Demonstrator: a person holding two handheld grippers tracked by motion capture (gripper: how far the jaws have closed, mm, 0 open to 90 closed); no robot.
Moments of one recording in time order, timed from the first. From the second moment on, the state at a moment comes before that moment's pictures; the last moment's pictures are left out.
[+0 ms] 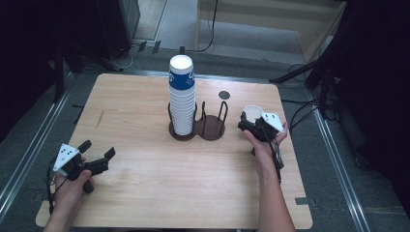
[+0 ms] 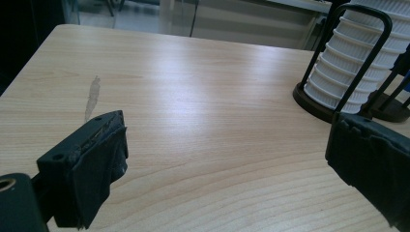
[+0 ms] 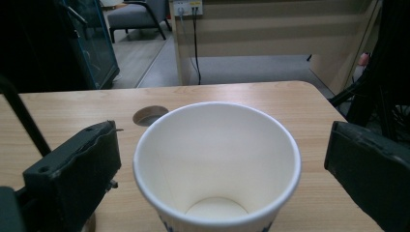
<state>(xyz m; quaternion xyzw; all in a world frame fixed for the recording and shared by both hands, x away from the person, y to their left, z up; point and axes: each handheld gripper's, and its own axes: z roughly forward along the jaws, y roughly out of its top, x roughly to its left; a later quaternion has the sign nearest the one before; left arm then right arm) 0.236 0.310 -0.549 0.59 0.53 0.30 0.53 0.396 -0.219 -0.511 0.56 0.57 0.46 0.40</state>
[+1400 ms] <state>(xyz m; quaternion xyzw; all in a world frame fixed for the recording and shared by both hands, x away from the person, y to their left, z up) 0.231 0.310 -0.551 0.60 0.55 0.30 0.49 0.282 -0.251 -0.506 0.51 0.57 0.47 0.43</state>
